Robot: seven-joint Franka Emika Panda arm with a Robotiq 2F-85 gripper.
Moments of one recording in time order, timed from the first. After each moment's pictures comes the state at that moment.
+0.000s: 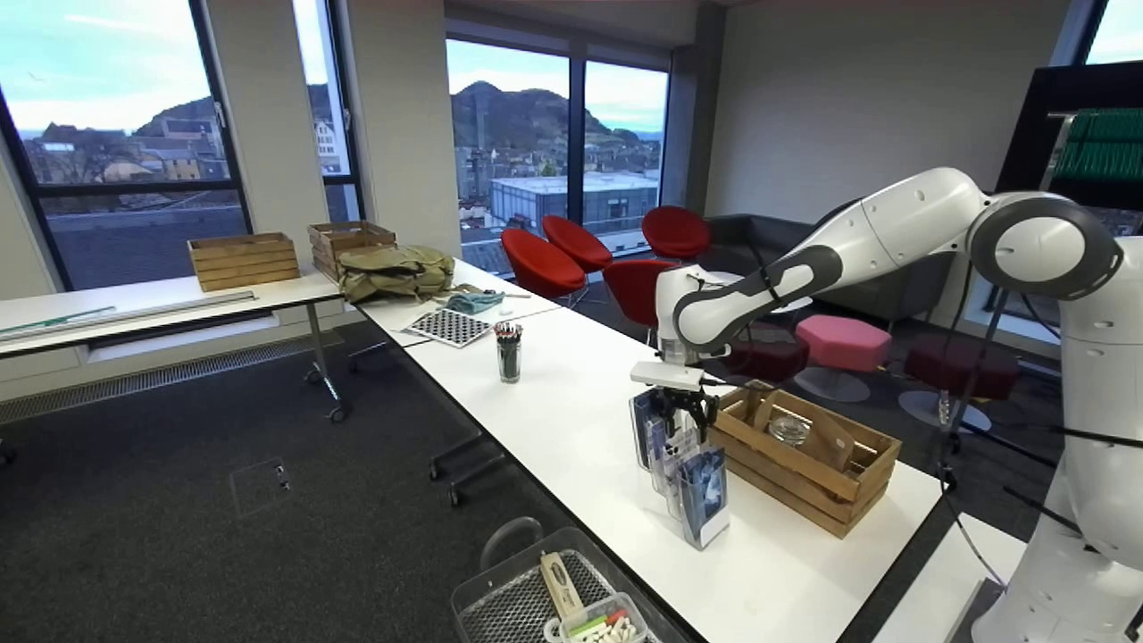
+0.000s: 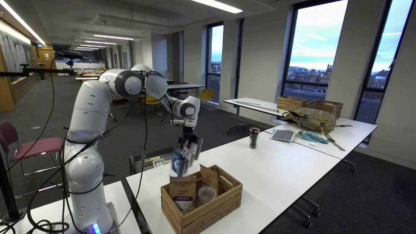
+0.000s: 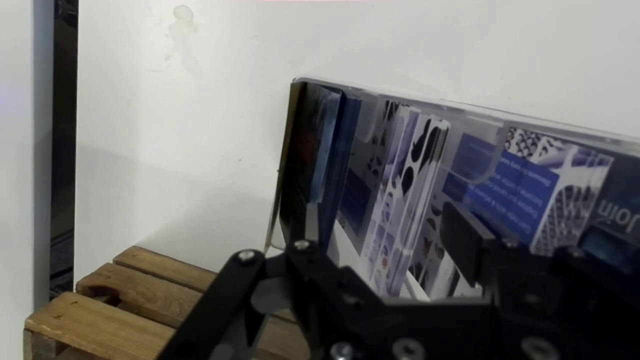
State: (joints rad) arm 0.16 0.30 0.11 -1.93 0.03 2.07 1.56
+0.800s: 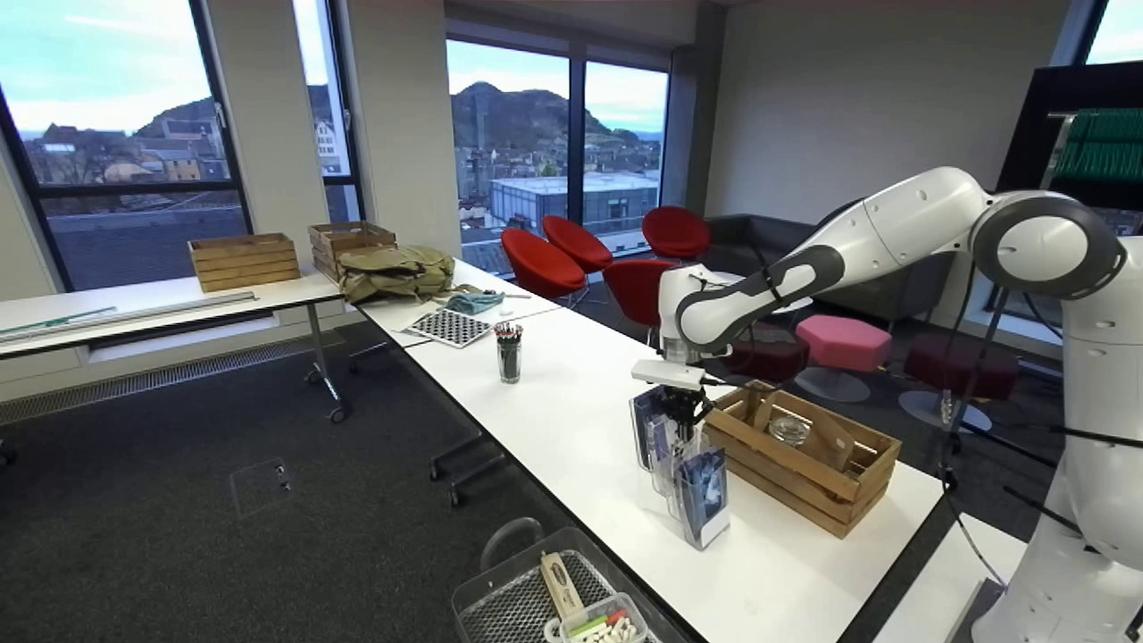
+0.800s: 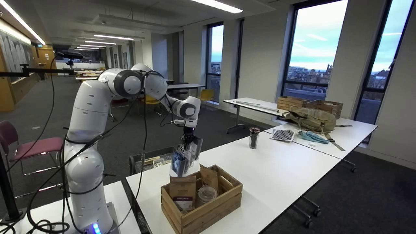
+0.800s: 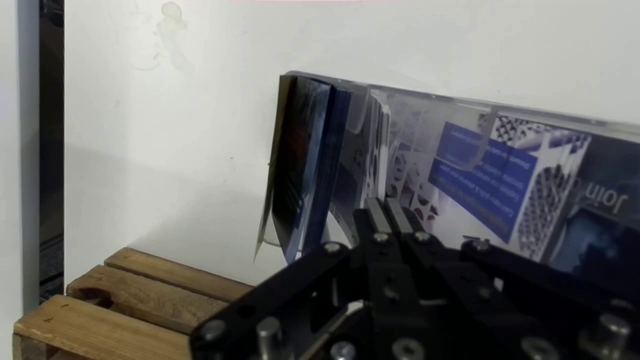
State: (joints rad) arm 0.16 0.29 0.11 -1.95 0.03 2.10 1.56
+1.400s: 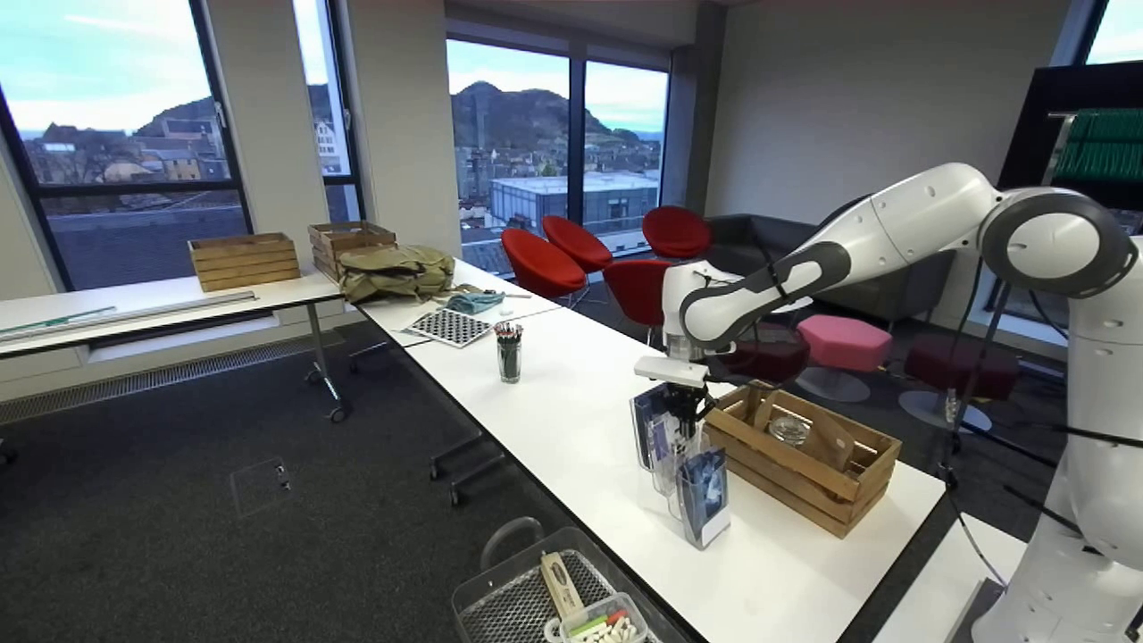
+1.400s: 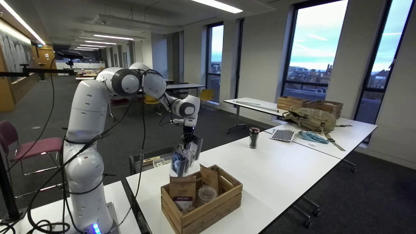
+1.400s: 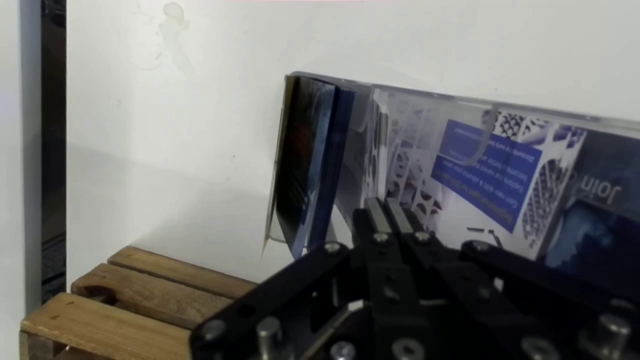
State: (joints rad) arm 0.16 0.26 0.10 -1.97 0.04 2.10 1.56
